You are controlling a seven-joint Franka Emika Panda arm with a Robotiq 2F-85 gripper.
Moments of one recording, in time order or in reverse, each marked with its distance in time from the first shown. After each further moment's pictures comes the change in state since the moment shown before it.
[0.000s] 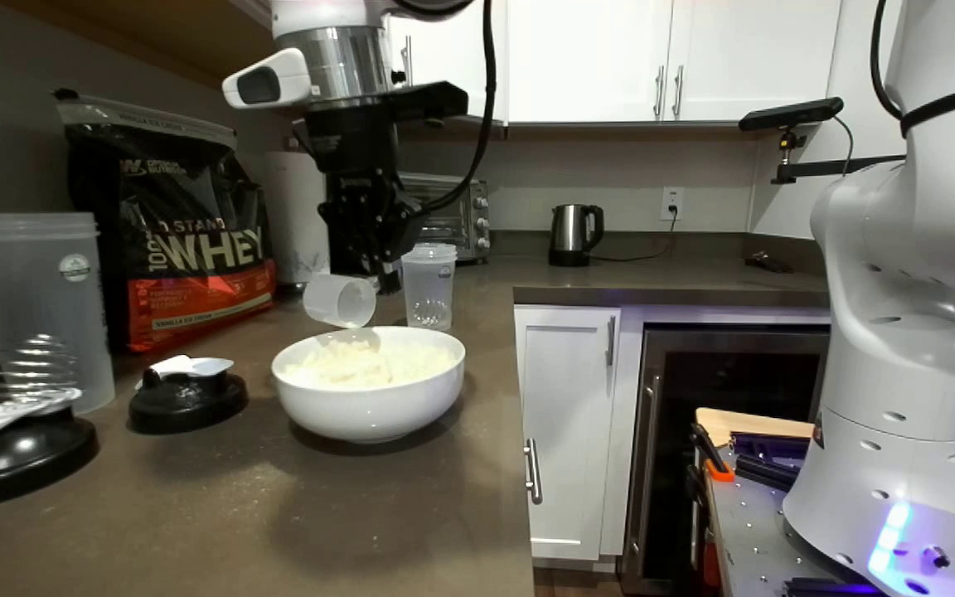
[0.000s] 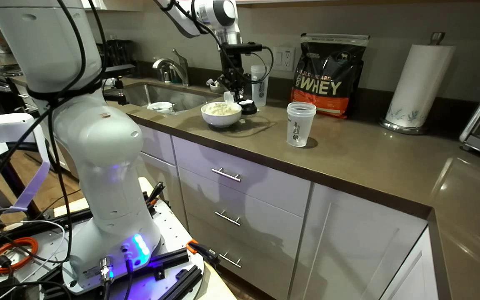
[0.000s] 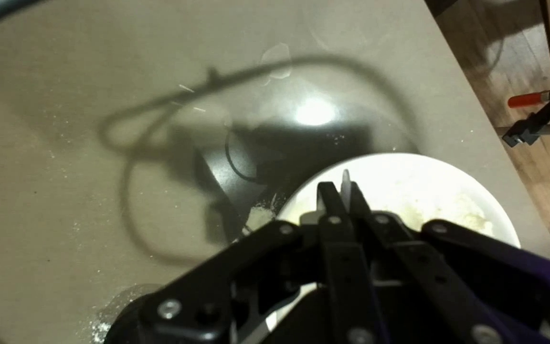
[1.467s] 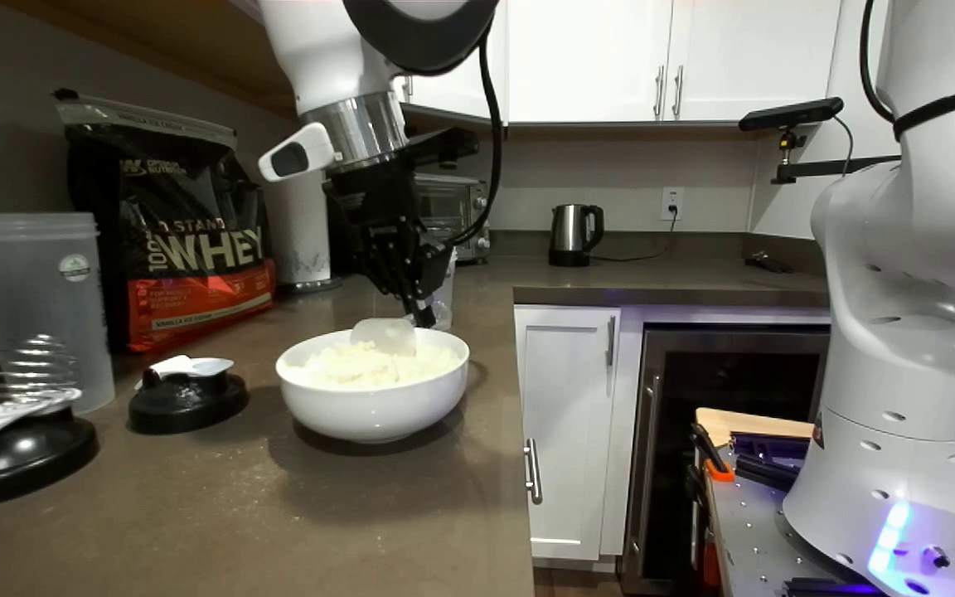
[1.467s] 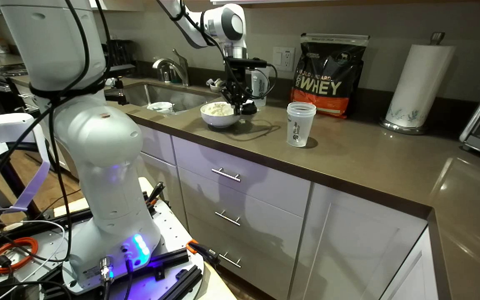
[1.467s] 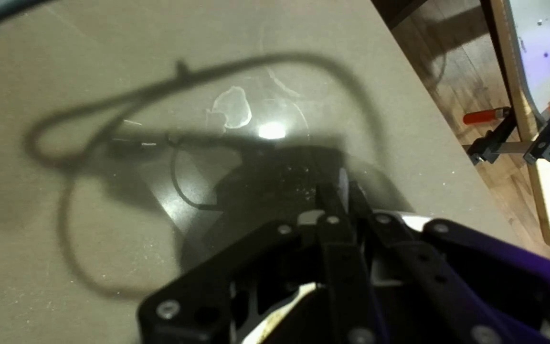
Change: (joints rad) arm -0.005 0.056 -0.043 -0.029 0.033 -0.046 -0.007
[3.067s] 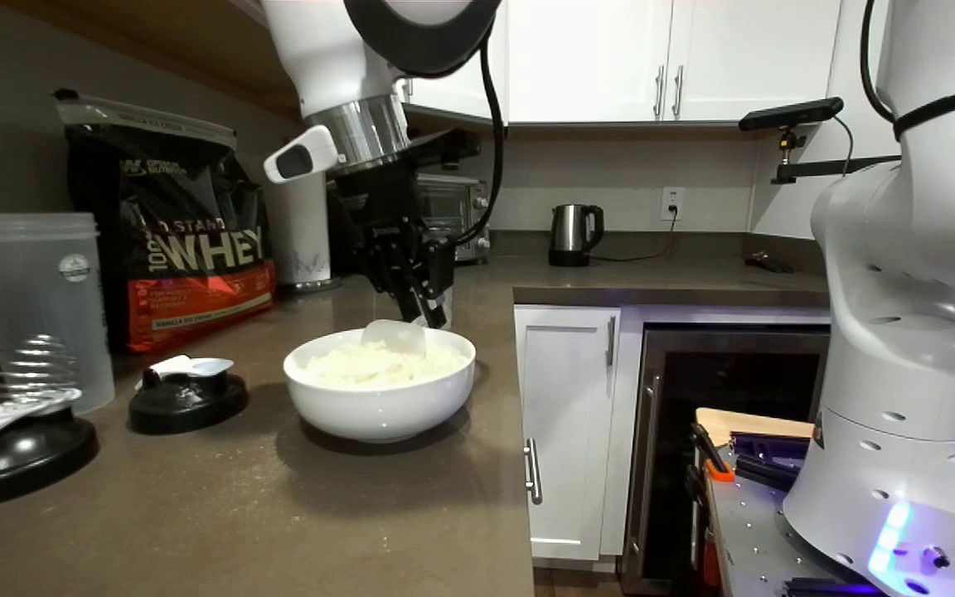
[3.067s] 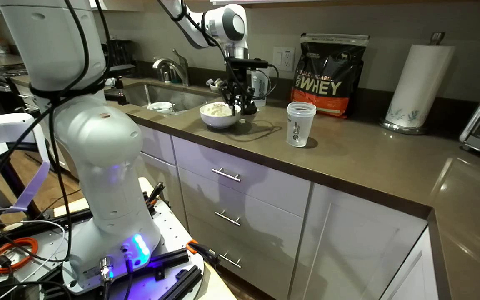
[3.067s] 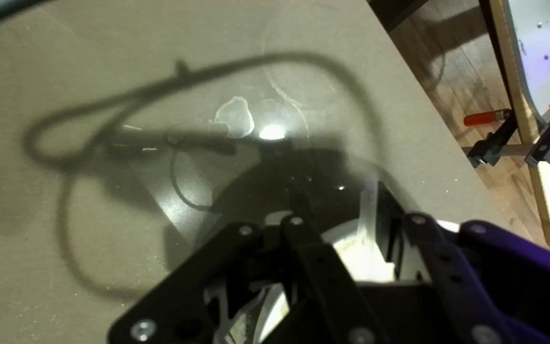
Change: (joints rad) arm 0.000 -0.001 -0.012 -0.004 -0.002 0.000 0.000
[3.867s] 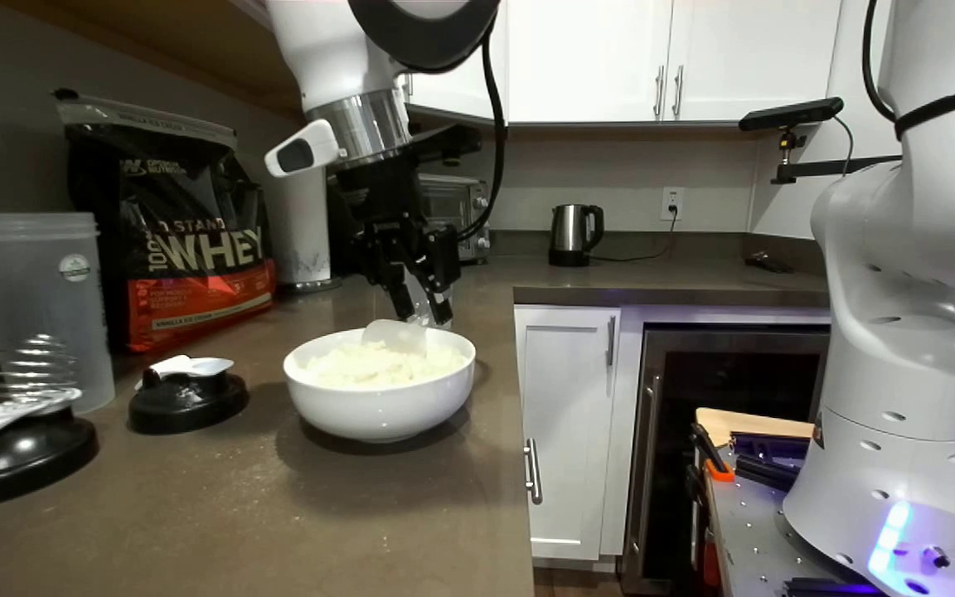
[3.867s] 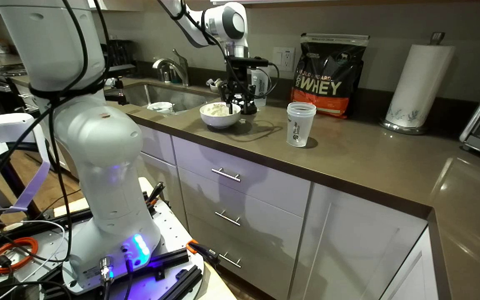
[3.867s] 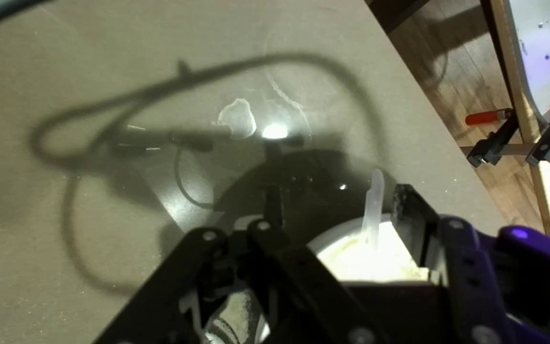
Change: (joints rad) arm 0.001 -0.009 -0.003 -0.001 0.000 -0.001 0.000
